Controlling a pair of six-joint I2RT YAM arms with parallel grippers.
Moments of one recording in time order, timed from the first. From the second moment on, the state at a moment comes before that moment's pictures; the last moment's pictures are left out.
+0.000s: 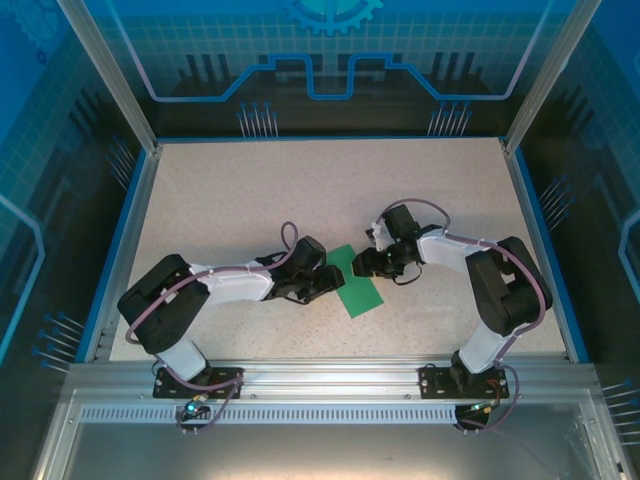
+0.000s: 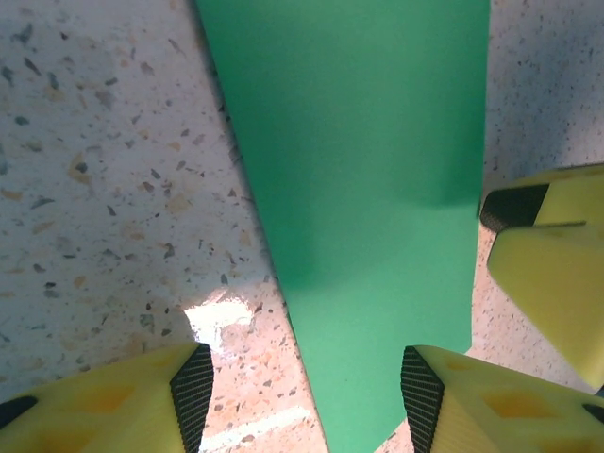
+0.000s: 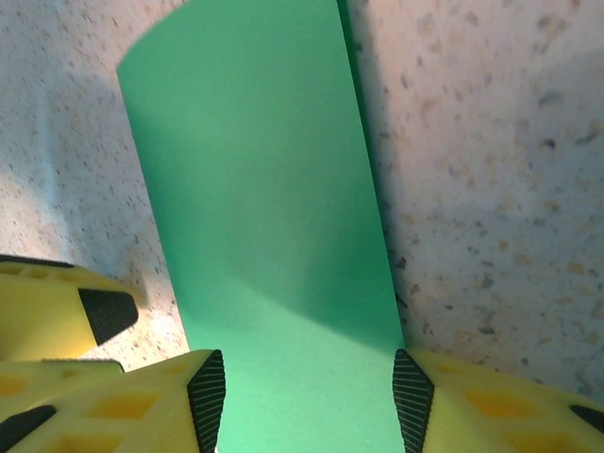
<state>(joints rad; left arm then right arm) -0.77 1.66 0.79 -0.07 0.19 -1.15 0.40 1.69 0.87 -0.41 -0.52 0.36</state>
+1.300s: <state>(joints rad) -0.71 1.89 1.06 -0.10 0.26 -1.05 0.35 1.46 0.68 -0.41 -0.44 0.43</state>
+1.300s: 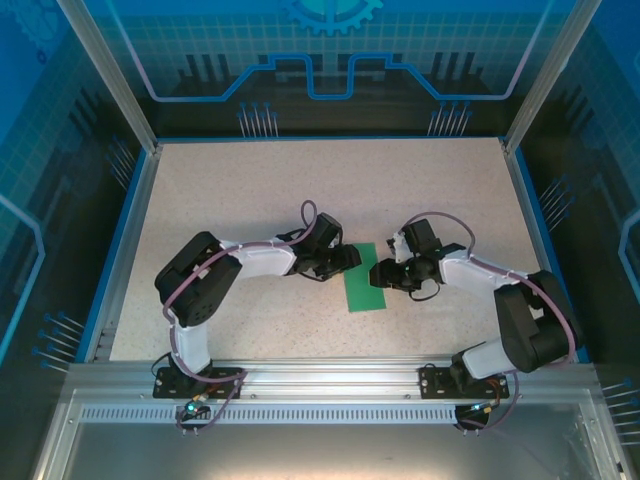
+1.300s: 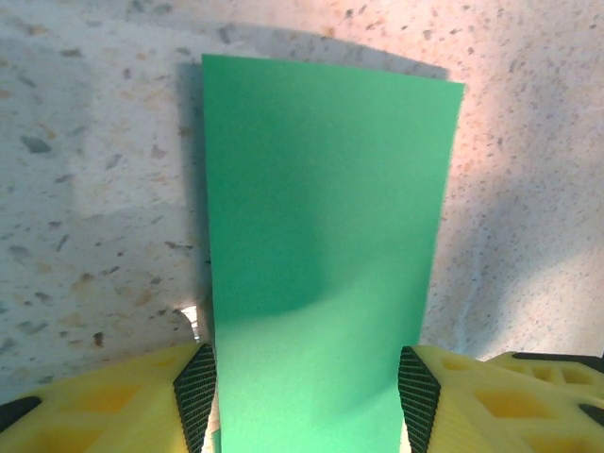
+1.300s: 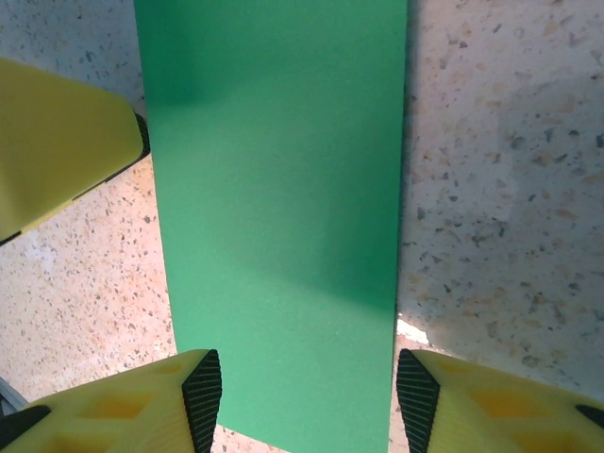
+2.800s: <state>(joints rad) -0.74 1.90 1.01 -0.05 0.35 -1.03 0.32 1.44 0.63 -0.31 -0.56 0.45</state>
